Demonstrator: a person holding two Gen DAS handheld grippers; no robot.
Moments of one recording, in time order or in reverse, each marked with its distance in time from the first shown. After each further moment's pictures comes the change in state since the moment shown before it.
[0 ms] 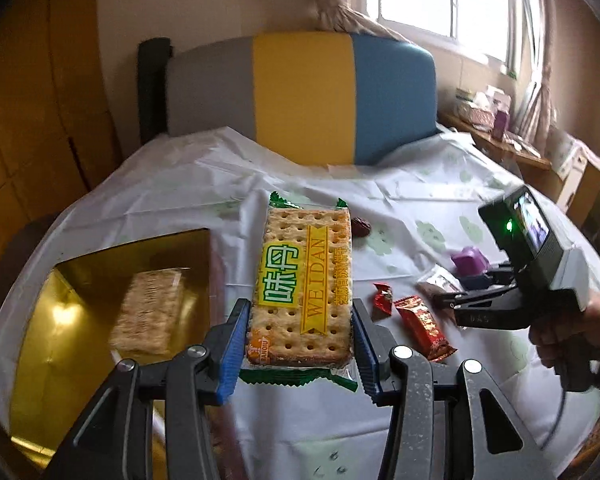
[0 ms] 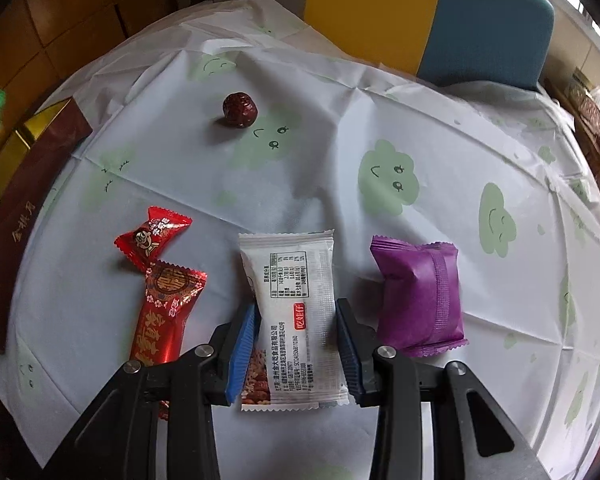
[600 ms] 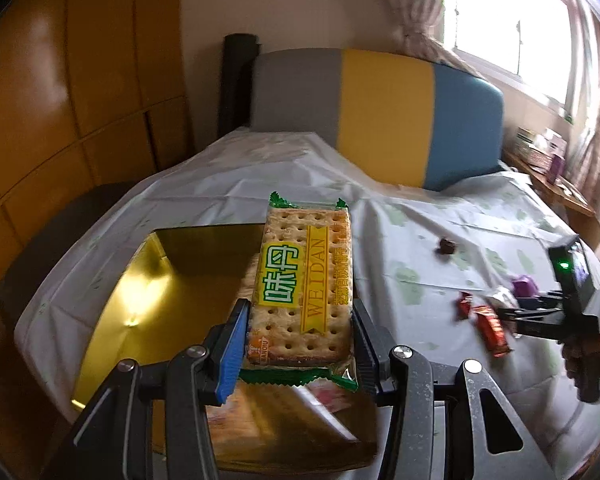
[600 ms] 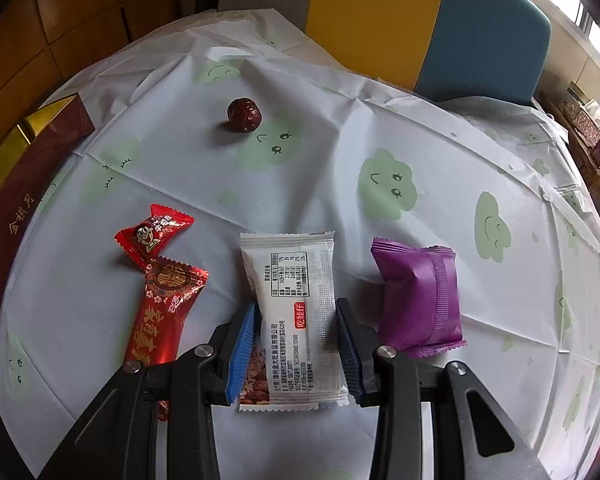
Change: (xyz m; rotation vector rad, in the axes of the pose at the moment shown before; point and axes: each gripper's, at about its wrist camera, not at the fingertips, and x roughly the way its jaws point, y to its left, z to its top) left arm -0.049 0.099 -0.024 -0.164 -0.027 0.171; right arm -0.006 0.012 -0.021 -0.016 -0.054 -0.025
